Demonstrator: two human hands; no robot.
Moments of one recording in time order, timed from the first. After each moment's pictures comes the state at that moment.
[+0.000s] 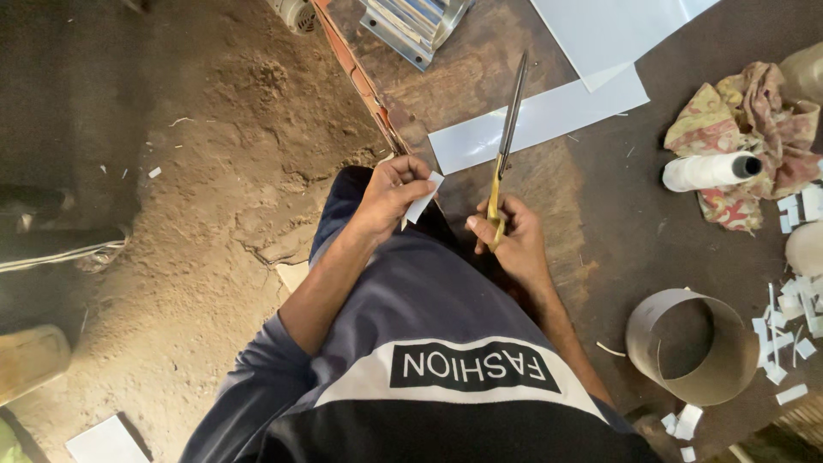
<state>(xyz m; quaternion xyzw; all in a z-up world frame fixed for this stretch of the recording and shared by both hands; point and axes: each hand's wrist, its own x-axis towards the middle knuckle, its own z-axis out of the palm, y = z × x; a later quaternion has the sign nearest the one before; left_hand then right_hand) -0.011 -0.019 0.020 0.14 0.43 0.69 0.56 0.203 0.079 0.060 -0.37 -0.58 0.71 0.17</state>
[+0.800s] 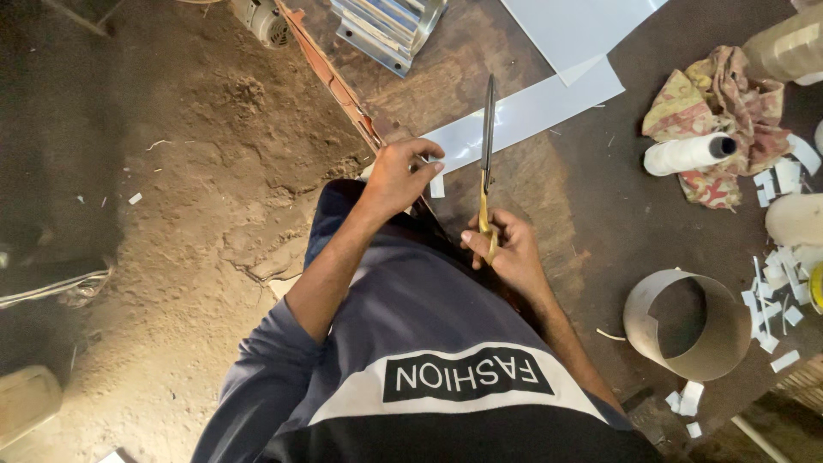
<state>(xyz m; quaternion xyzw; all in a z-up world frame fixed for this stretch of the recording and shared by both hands) -0.025 0.020 0.040 0.46 0.67 0.50 0.31 0.216 0.066 0.066 -0.40 -0.60 0.68 0.13</state>
